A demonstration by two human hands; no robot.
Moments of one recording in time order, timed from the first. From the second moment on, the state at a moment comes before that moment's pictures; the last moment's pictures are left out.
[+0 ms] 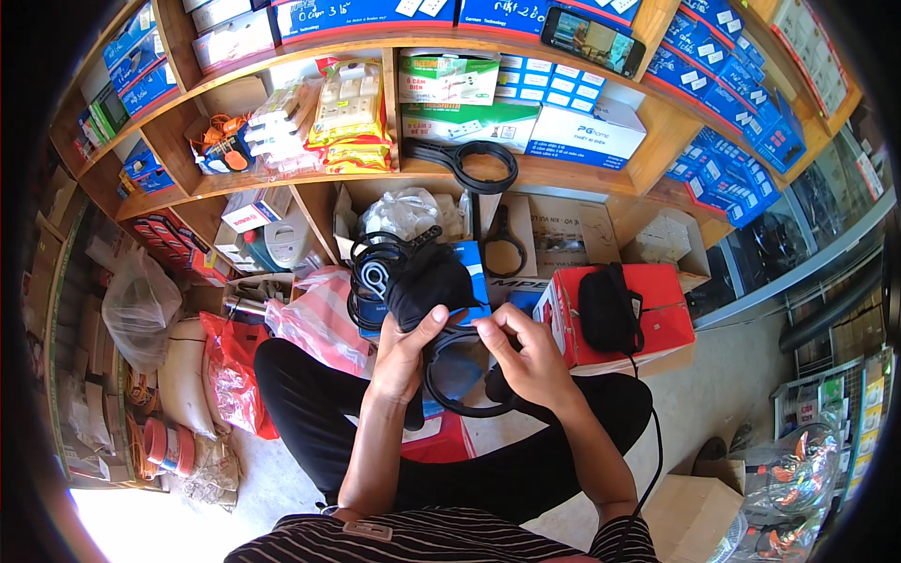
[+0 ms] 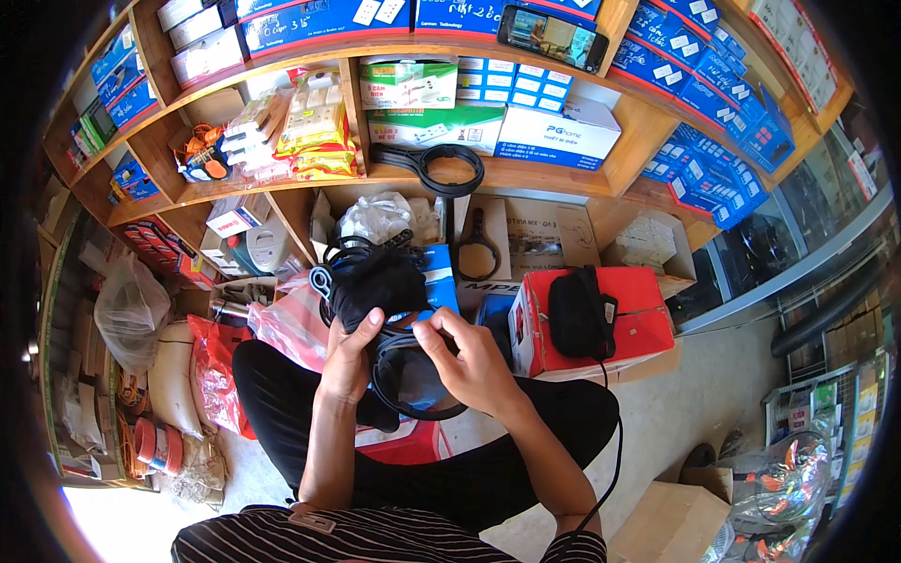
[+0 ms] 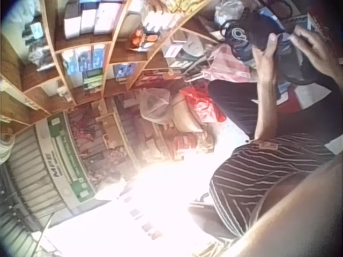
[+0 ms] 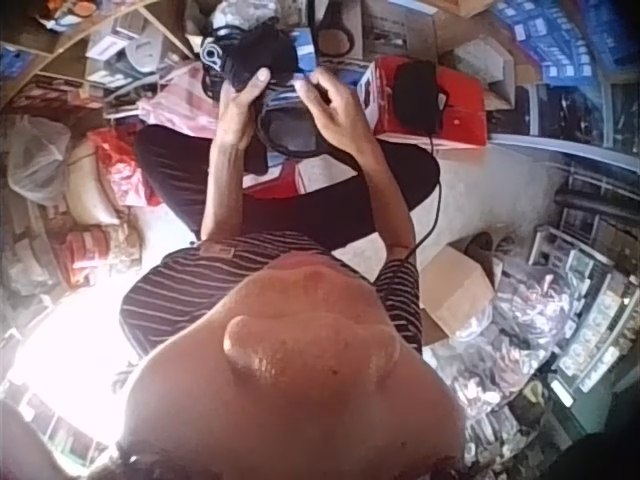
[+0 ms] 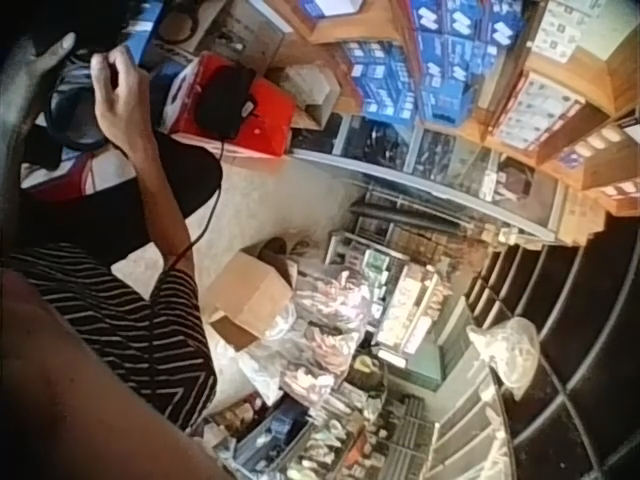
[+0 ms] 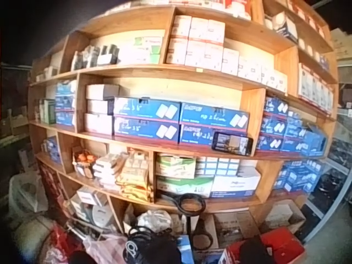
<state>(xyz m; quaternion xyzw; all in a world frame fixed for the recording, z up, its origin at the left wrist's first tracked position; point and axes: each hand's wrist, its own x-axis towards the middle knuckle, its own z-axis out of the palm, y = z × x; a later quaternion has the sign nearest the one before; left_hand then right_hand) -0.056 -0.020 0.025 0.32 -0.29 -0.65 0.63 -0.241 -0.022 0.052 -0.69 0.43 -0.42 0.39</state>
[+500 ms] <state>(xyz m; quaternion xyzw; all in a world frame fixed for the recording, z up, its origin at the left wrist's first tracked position) -0.052 -0.010 0.034 0.33 -0.32 -0.57 0.68 -0.242 -0.020 0.070 -0.71 0.41 -0.35 0.46</state>
